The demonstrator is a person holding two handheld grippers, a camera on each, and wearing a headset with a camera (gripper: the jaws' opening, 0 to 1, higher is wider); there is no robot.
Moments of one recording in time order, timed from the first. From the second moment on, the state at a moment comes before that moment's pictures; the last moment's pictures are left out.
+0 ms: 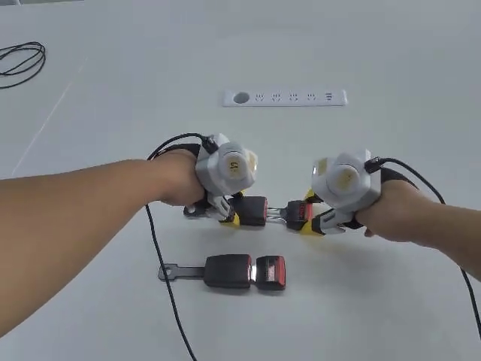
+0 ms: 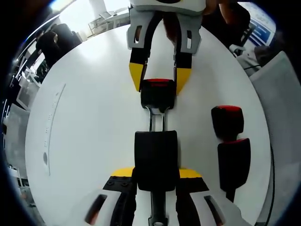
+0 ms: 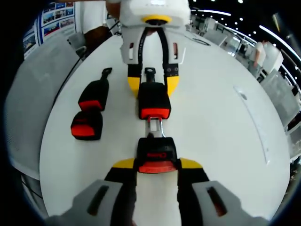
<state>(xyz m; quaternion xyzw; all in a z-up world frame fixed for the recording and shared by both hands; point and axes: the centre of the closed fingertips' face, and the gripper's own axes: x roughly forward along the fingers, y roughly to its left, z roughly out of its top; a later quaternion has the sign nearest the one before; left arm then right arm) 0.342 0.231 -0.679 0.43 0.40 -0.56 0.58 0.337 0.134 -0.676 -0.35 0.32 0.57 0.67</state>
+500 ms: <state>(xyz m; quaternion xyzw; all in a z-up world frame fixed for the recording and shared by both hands) 0.344 0.233 -0.683 0.42 0.40 -0.57 0.59 0.338 0.132 -0.681 -0.31 0.31 0.57 0.69</state>
